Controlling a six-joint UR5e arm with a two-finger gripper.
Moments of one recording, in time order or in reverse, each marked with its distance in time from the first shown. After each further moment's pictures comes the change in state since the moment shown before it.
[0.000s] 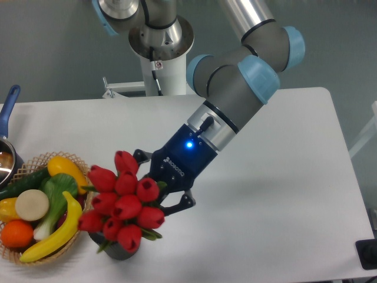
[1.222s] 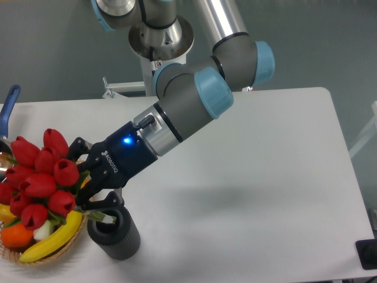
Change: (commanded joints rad) arm -0.115 -0.047 -0.015 0.008 -0.023 0.055
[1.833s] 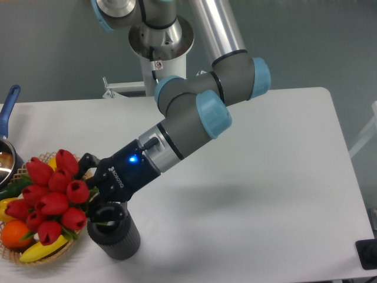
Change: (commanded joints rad) arm 0.012 -0.015 -0.127 0.000 0.002 0.121
